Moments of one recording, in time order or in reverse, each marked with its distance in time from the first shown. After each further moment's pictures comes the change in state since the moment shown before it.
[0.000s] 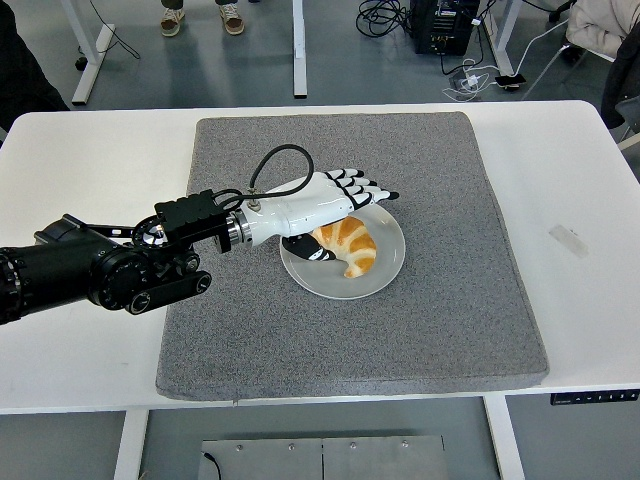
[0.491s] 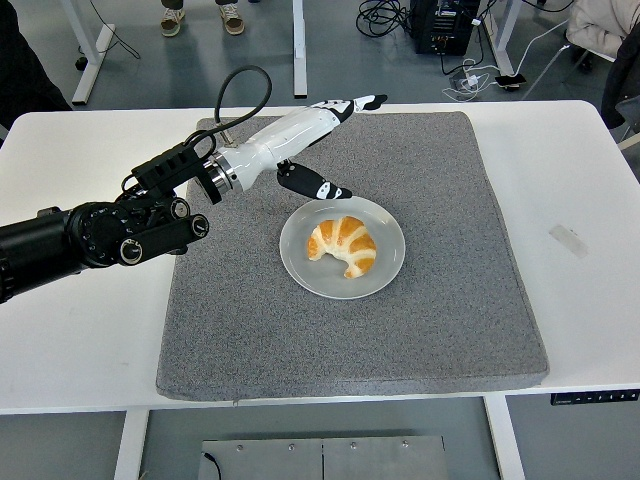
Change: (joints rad) left arm 0.003 0.033 -0.245 0.000 -0.313 -0.189 -0.085; right arm 0.000 0.000 0.000 0.000 0.000 0.000 0.000
